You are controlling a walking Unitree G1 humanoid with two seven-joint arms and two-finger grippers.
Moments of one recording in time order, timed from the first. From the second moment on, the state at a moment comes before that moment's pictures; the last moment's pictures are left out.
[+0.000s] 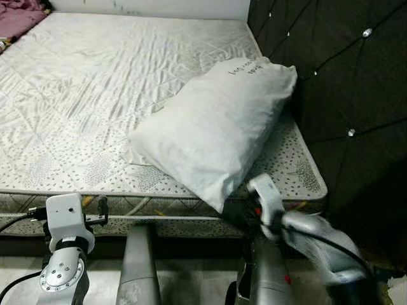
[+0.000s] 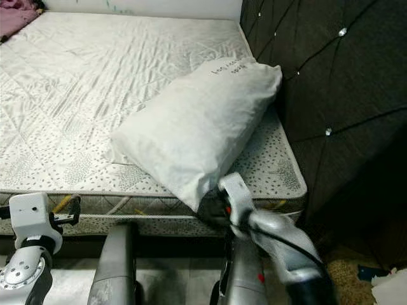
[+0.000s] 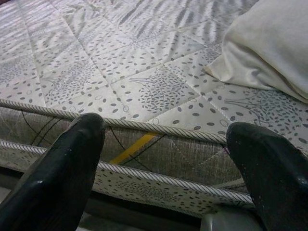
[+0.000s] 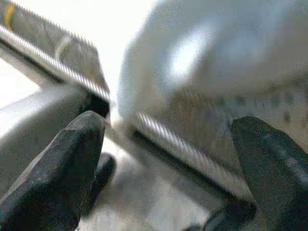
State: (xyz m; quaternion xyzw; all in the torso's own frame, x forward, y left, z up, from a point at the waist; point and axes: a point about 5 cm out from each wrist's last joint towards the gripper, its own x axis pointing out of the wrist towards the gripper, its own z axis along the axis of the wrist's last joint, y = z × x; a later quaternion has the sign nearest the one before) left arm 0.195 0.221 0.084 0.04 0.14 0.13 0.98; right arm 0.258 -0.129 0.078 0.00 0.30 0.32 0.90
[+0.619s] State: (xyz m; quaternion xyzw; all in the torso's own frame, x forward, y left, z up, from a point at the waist) left arm 0.197 0.218 0.086 0.03 0.14 0.14 0.98; right arm 0.293 -0.077 0.098 0.08 0.26 0.20 0.94
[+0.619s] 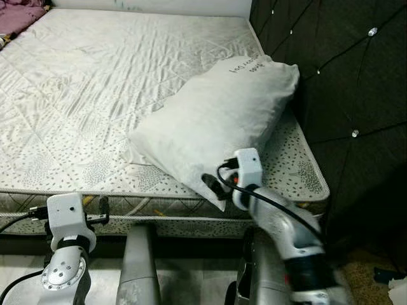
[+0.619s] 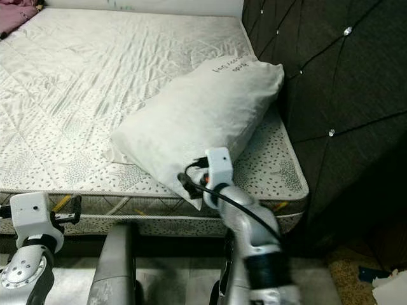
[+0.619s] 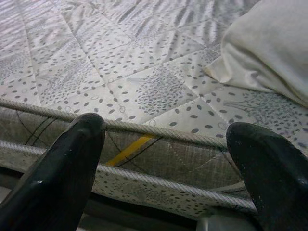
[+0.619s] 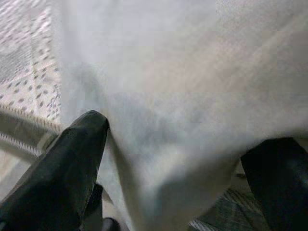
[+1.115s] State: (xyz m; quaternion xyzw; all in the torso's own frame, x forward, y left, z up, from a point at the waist) left arm 0.200 0.218 0.087 0.03 0.13 0.15 0.98; right arm 0.317 -0.072 0.099 0.13 0.25 0.14 0.95
